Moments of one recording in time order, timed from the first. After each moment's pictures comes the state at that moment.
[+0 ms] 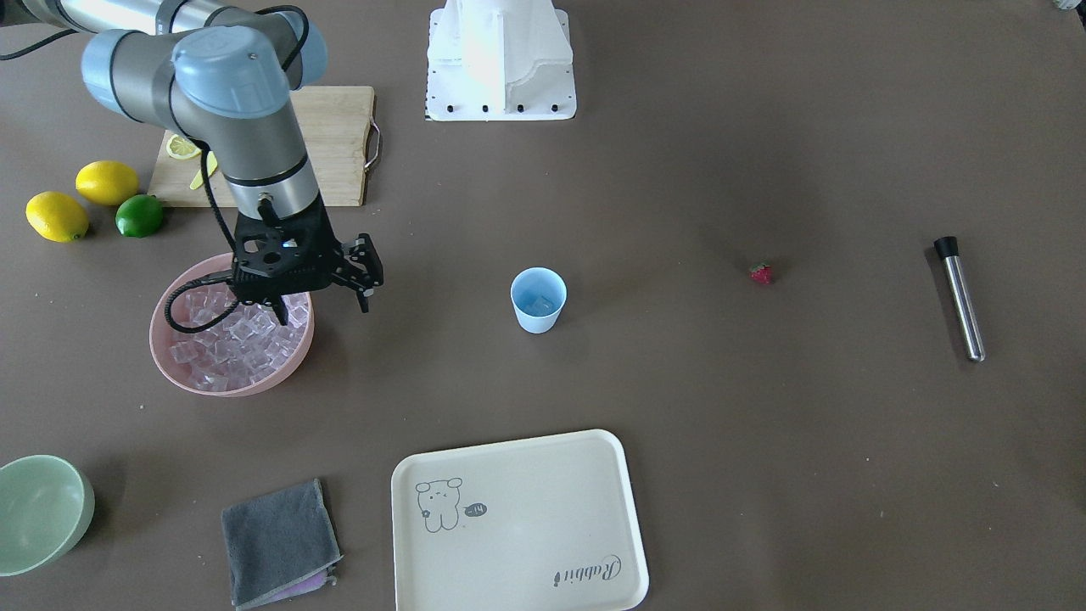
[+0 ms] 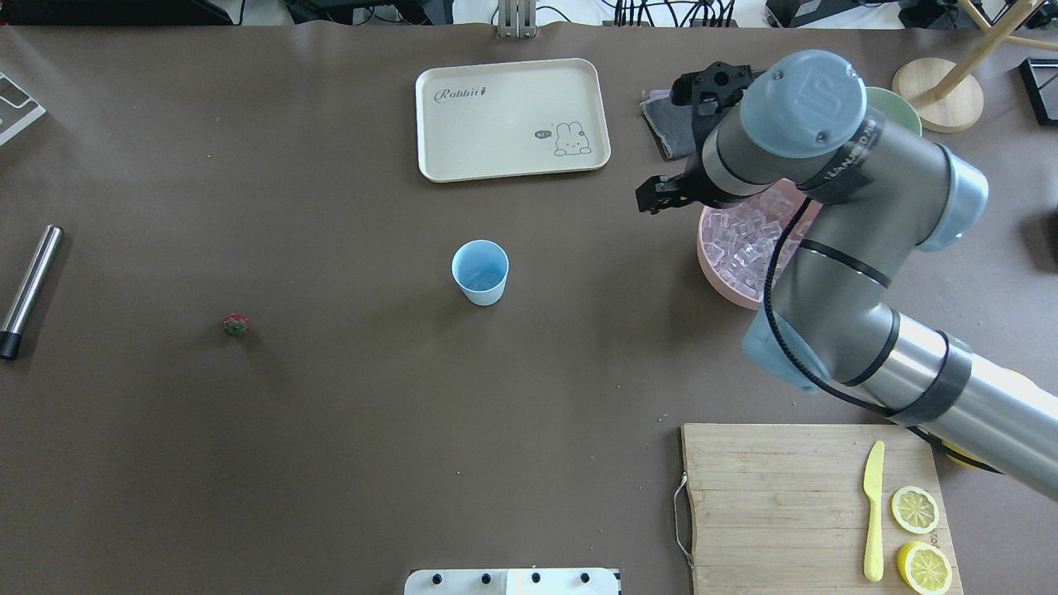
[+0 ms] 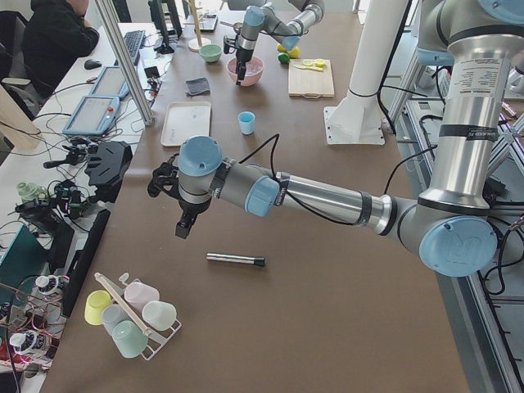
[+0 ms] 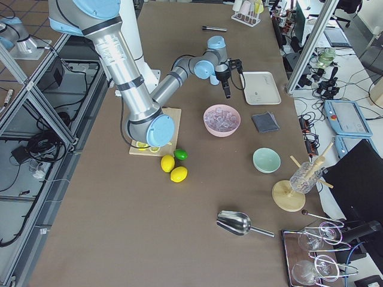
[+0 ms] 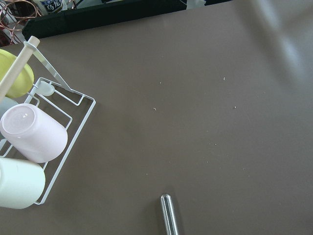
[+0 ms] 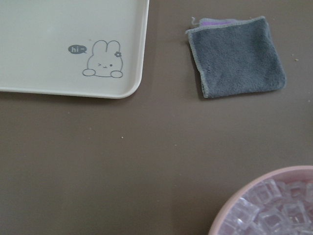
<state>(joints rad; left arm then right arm) -1.60 -1.67 -1.70 -1.77 -2.45 -0.04 0.77 -1.09 1.80 -1.50 1.84 0.87</state>
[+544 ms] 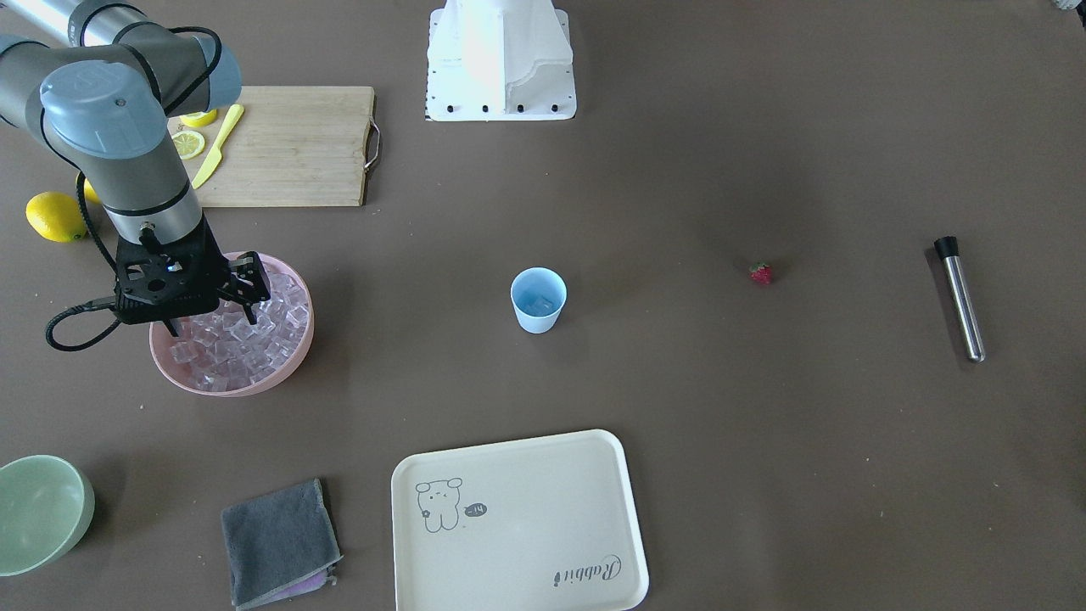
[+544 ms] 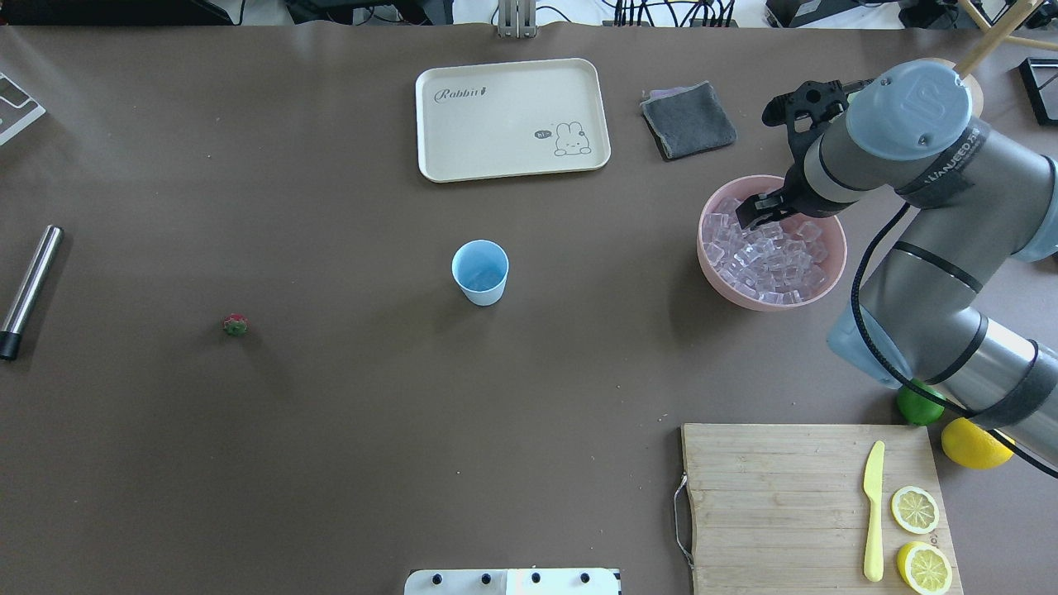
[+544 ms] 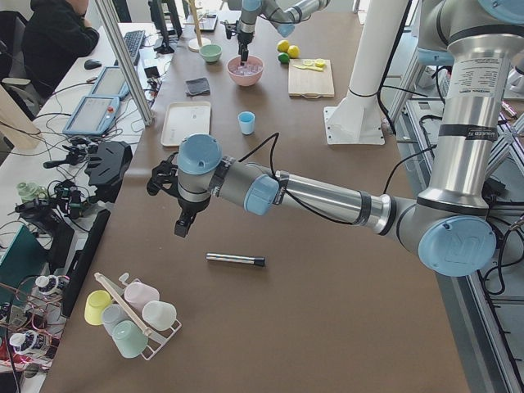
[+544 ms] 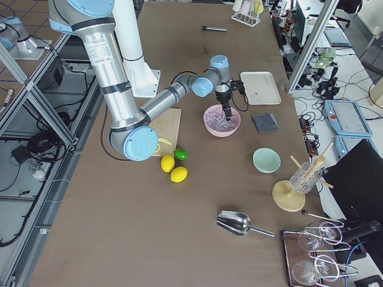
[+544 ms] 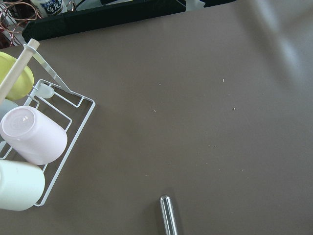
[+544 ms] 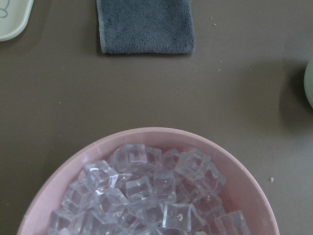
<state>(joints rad) -1.60 -1.67 -1.70 -1.77 -2.45 -0.04 0.83 -1.23 1.80 -1.50 1.86 0.69</state>
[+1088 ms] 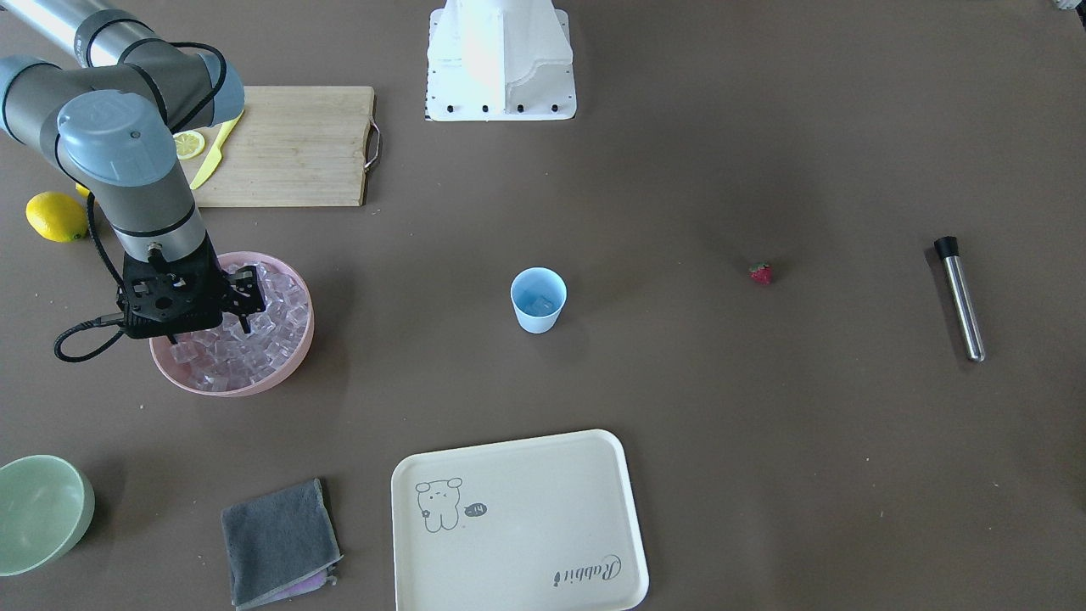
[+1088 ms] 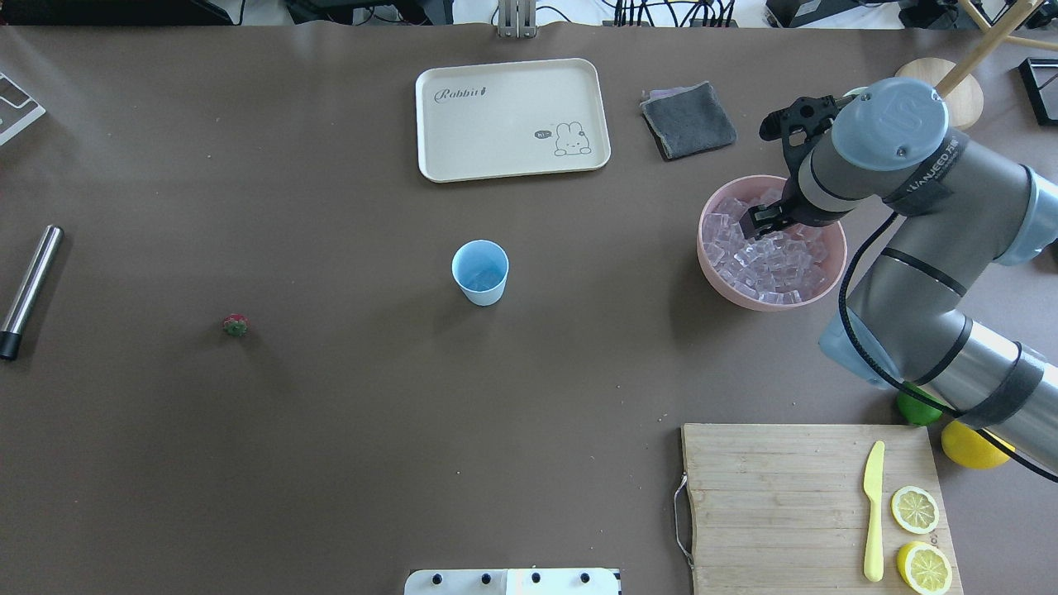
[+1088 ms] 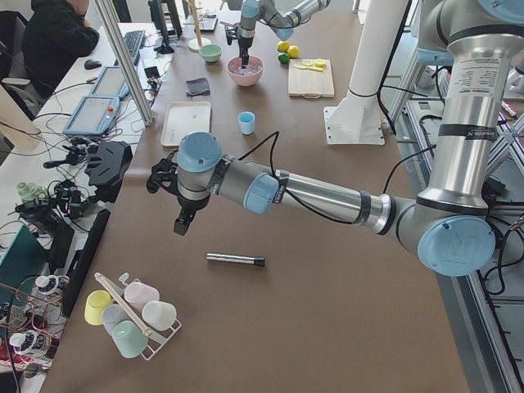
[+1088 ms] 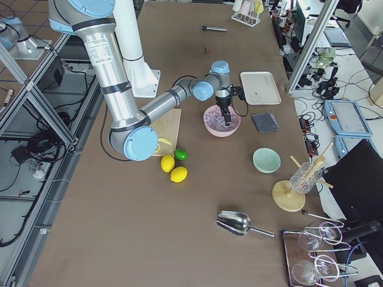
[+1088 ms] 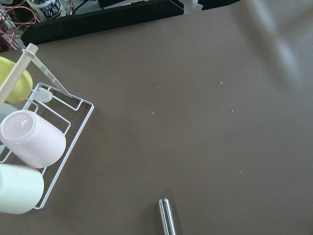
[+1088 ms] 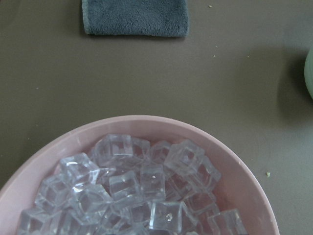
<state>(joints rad) -1.60 -1.68 -1.71 -1.77 -2.45 -0.04 0.81 -1.22 1.75 -1.50 1.85 0.69</state>
